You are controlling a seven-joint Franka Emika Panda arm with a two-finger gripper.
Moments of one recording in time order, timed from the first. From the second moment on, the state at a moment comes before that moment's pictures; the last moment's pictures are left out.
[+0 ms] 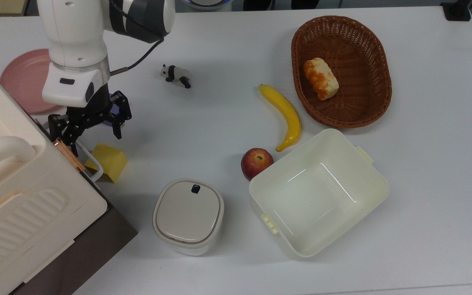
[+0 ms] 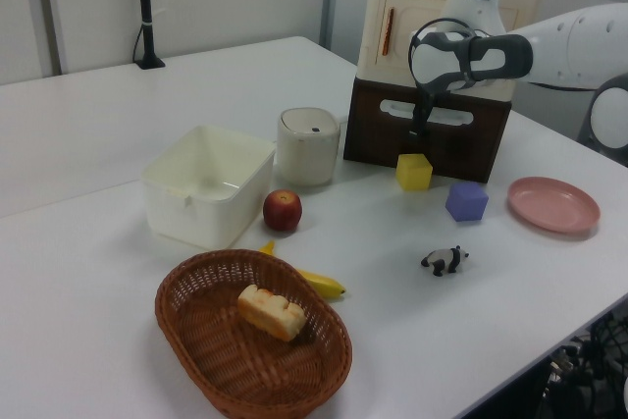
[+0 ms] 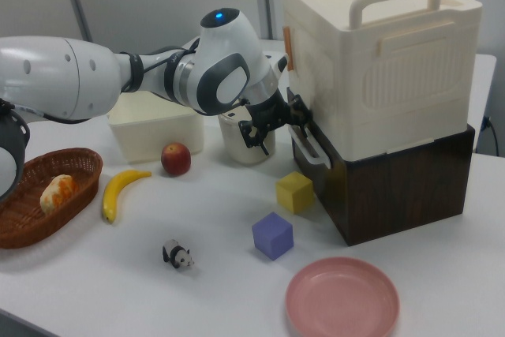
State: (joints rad) arm -0.19 0.42 -0.04 -1.58 -0.04 2.37 -0.92
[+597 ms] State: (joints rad) arm -0.19 0.42 -0.04 -1.58 -0.04 2.37 -0.92
